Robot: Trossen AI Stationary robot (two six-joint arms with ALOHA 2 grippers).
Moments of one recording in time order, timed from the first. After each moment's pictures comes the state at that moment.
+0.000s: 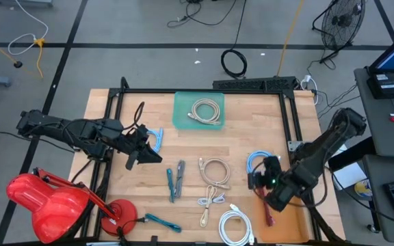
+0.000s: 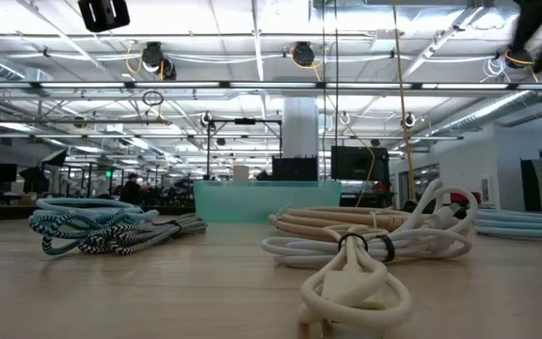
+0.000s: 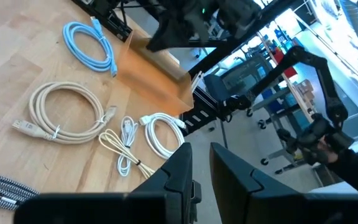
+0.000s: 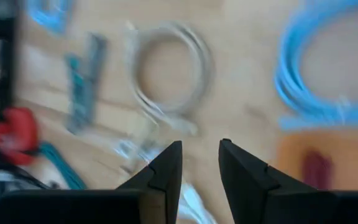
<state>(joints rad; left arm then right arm) -0.17 0.85 0.78 -0.18 0.18 -0.79 0.76 1.33 1.08 -1.04 0.55 2.16</state>
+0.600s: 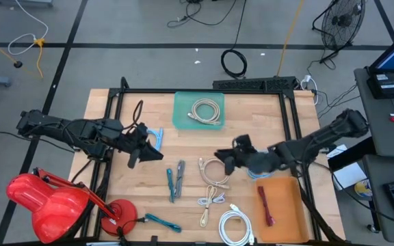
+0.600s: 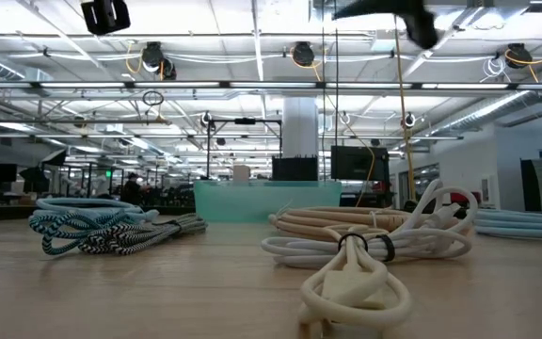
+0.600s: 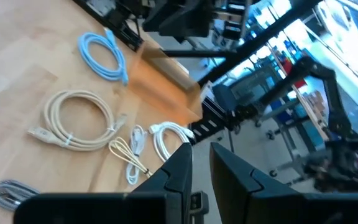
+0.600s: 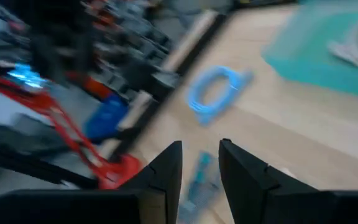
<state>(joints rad) -0.17 0.85 0.78 -0.18 0.11 -0.81 0.38 1.31 0.96 -0.06 0.65 1.06</state>
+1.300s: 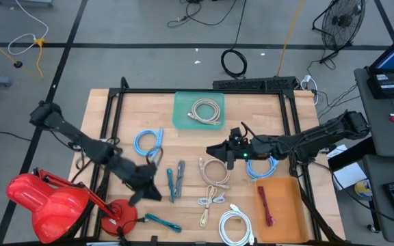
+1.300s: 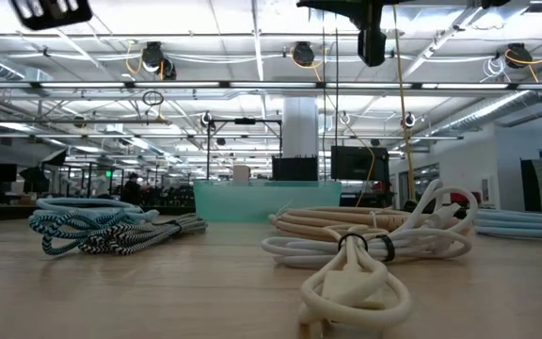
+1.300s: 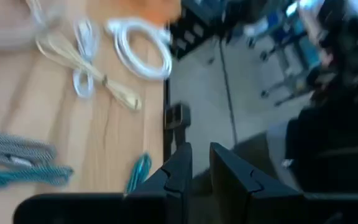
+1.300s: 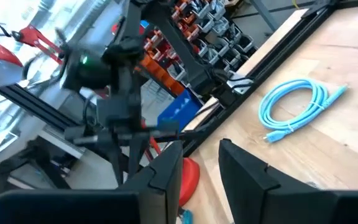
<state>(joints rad) -0.55 1.15 0.78 -0.08 0.08 -0.87 0.22 1.31 0.78 0.46 0.28 0.86</state>
